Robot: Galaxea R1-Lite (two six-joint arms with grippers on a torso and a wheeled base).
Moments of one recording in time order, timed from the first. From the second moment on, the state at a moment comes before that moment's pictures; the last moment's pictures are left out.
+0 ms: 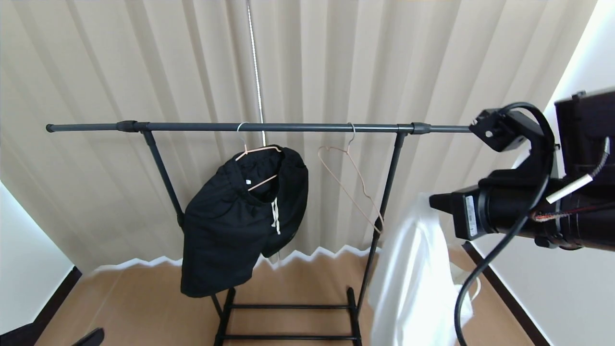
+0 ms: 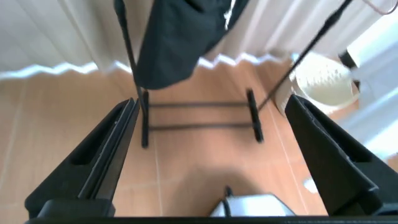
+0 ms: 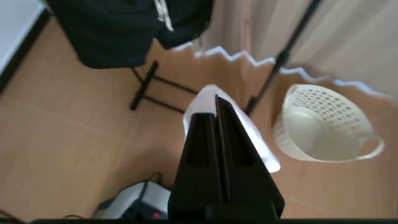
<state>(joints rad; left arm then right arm) -0.09 0.72 -0.28 0.00 -0.07 -0.08 0.62 1.46 -1.06 0.13 -0.14 0.21</state>
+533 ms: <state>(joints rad) -0.49 1.47 -0.61 -0.31 0.15 -0.25 0.77 1.87 -1.52 0.16 -0.36 0.35</state>
